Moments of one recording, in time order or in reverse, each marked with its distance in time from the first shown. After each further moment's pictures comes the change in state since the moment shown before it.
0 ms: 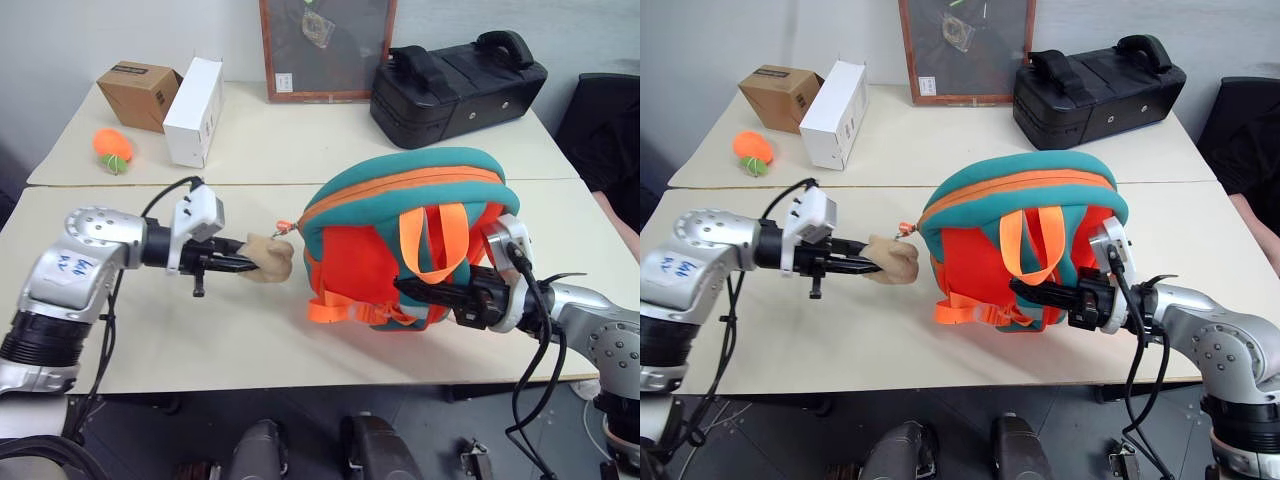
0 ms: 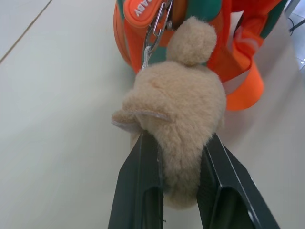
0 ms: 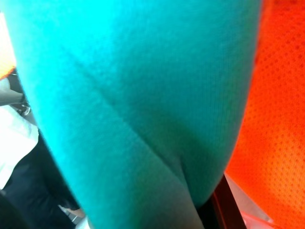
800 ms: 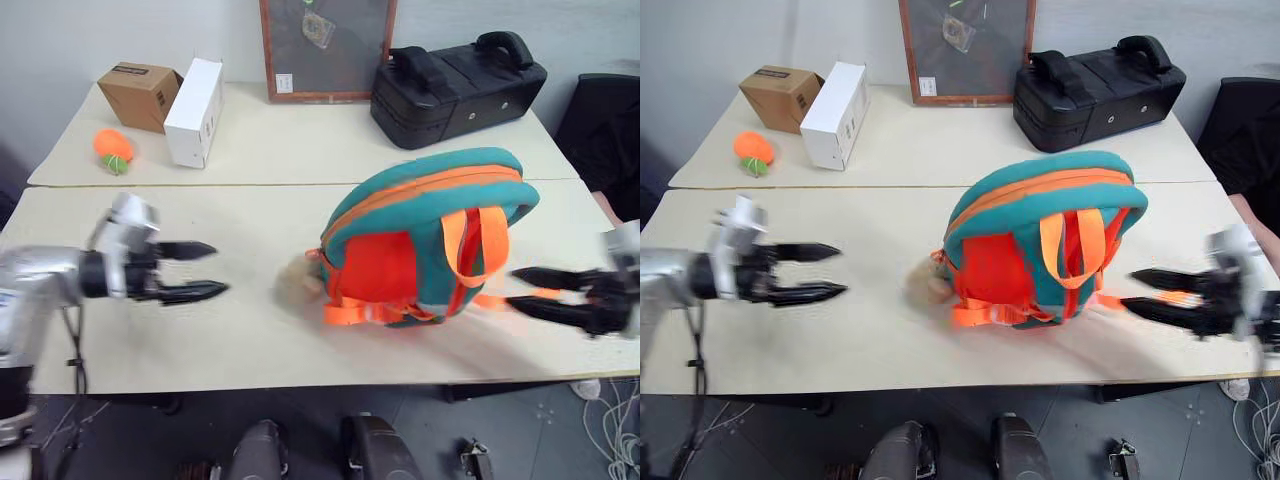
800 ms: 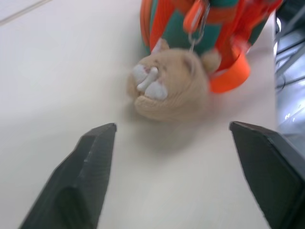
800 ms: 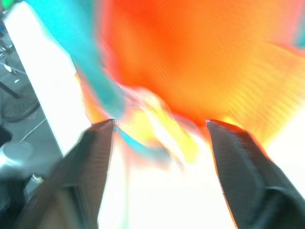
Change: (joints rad) left arm 0.286 0.173 0.509 -0.199 -0.314 0.391 -0.029; right arm 0.216 -0.409 -0.271 0.419 -0.334 -0.319 0.440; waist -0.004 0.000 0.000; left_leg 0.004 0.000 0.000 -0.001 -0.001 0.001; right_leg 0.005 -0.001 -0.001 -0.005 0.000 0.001
